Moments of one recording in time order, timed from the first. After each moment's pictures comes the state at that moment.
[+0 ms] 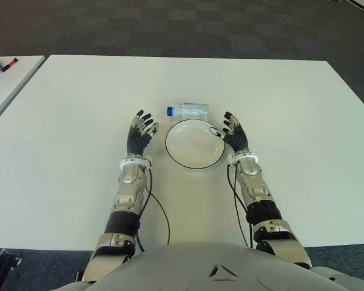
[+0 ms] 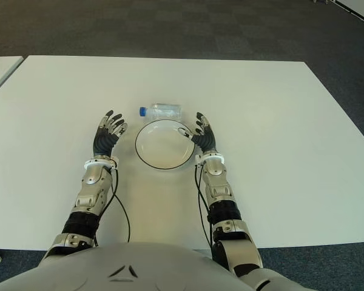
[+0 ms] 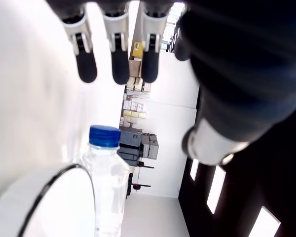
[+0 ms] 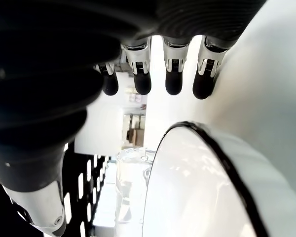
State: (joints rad) left arm -0.05 -0.06 0.03 0.38 -0.12 -0.24 0.08; right arm -0.20 -0.02 -0.02 0.49 -0.07 -0.14 -0.04
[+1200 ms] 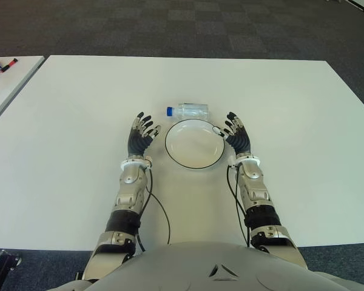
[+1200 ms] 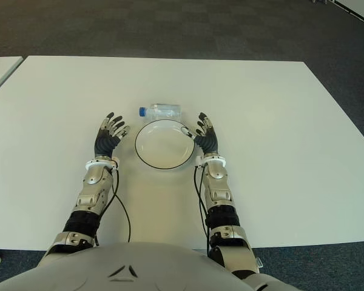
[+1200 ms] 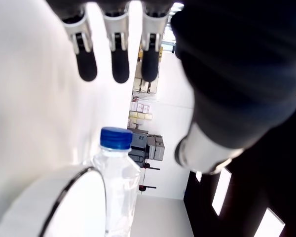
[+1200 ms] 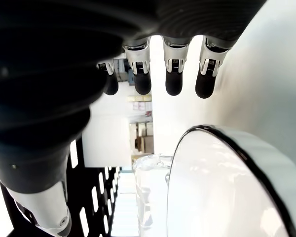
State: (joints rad) left arm -0.06 -0.06 0.03 0.41 -0.12 -0.24 0.08; right arm -0.15 0.01 -0.05 0.41 0.00 -0.14 -0.02
